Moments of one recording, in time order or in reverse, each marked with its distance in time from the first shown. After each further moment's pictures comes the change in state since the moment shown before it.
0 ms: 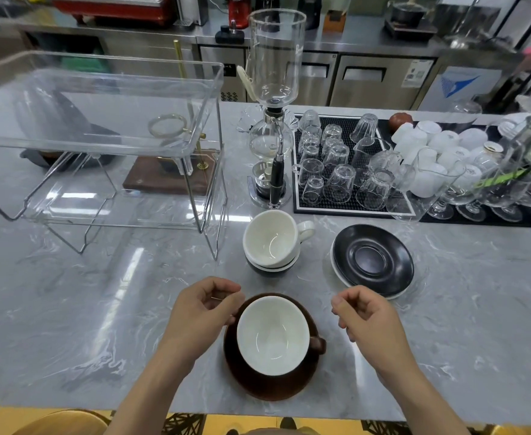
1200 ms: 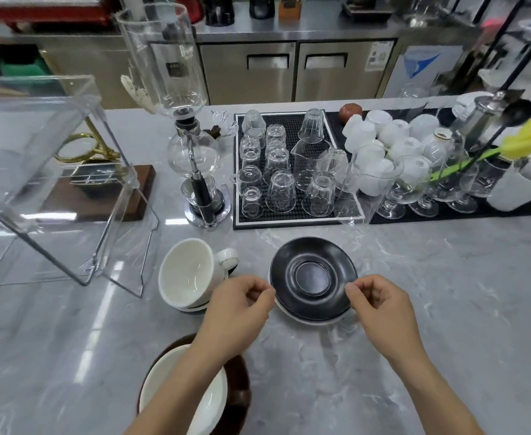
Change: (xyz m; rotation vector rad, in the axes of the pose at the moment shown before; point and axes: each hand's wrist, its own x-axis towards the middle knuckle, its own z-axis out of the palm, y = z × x) left_hand 0.041 0.053 0.161 0.314 -0.227 0.158; right_hand 0.081 0.045 -0.112 -0.062 0.210 0.002
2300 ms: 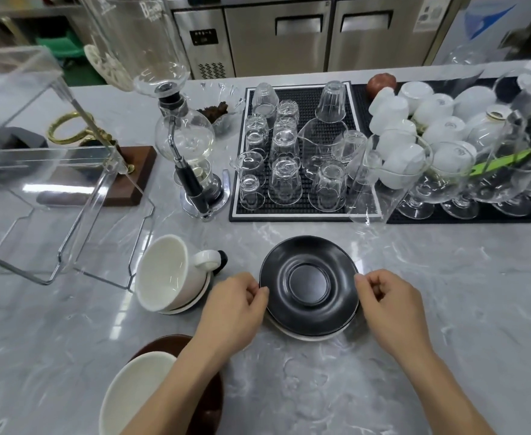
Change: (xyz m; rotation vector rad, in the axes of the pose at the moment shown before) left_hand 0.037 -0.008 0.039 0.422 0.130 -0.035; right_hand 0.062 0.034 -0.008 -0.256 -0.056 -0.021
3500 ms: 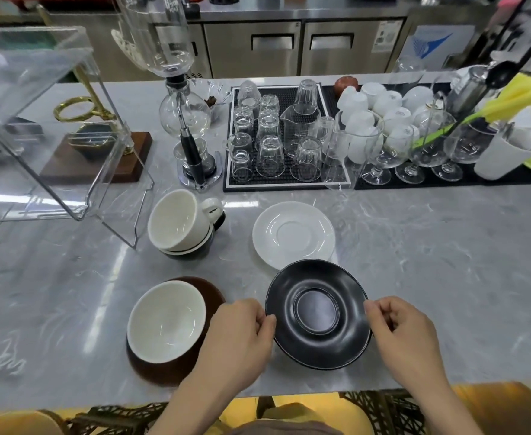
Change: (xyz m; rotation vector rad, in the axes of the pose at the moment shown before) left_hand -0.137 -0.007 -0.003 -0.014 -0.149 0.043; right_hand -0.145 0.023 -0.041 -0.092 0.086 0.018
